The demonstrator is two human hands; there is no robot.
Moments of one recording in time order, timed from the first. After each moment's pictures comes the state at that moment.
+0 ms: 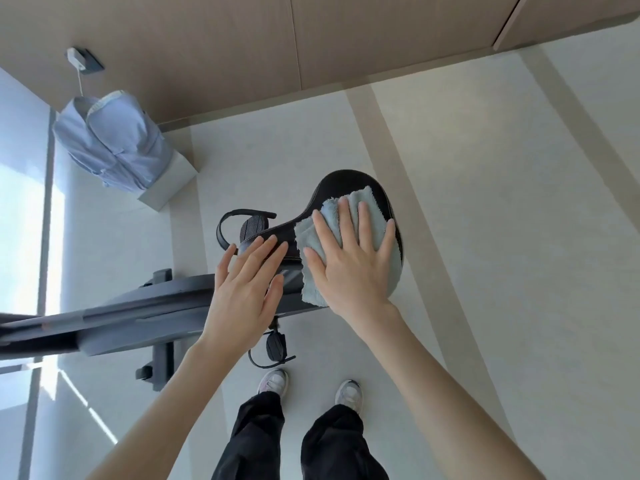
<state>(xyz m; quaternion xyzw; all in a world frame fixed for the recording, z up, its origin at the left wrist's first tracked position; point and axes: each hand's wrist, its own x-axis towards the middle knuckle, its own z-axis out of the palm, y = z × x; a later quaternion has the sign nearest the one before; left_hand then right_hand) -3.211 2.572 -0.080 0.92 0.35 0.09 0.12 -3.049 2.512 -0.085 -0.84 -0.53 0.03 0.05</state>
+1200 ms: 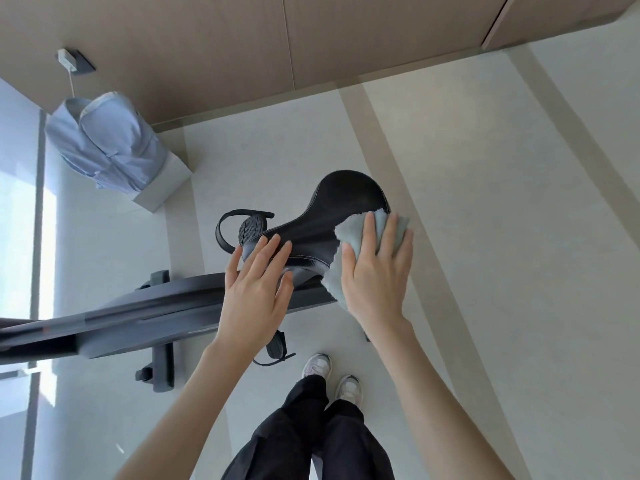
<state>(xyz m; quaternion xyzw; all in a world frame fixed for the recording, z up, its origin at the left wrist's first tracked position) -3.202 2.563 -0.067 0.90 0.39 0.08 0.16 -3.047 2.491 -0.083 -0.91 -0.39 0.07 0.13</state>
